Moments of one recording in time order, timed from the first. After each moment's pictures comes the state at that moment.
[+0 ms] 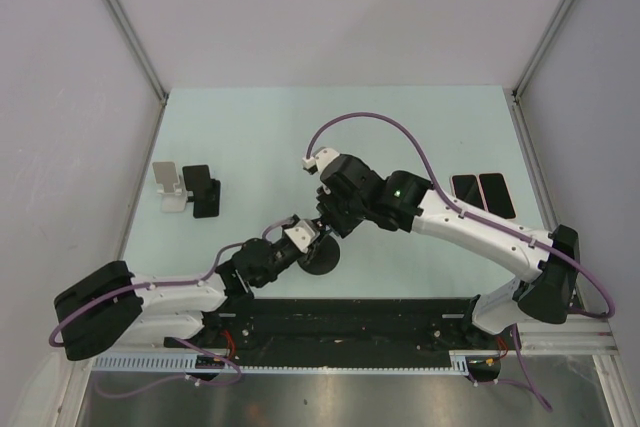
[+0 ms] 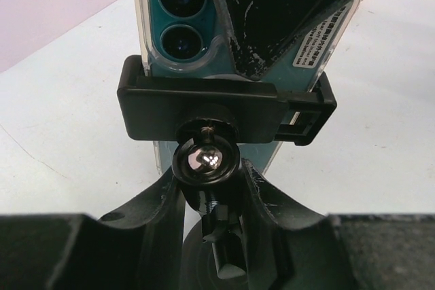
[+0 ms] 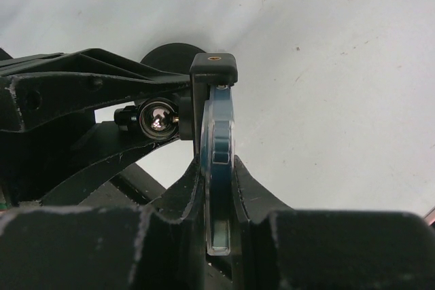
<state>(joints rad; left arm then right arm) -1.02 1.10 0.19 0.88 -0.16 0.16 1.05 1.49 1.45 -0.83 0.22 0.20</state>
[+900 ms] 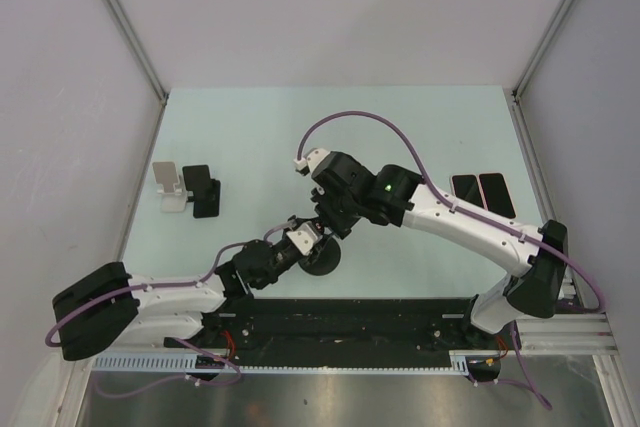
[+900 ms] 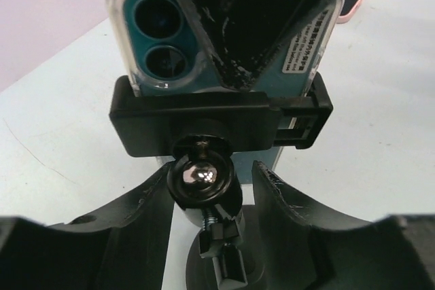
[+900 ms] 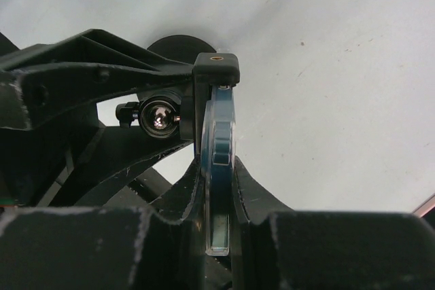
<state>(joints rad) -1.05 1.07 0.20 0.86 -0.20 0.21 1.06 1.55 1.55 -0.93 0.19 0.18</state>
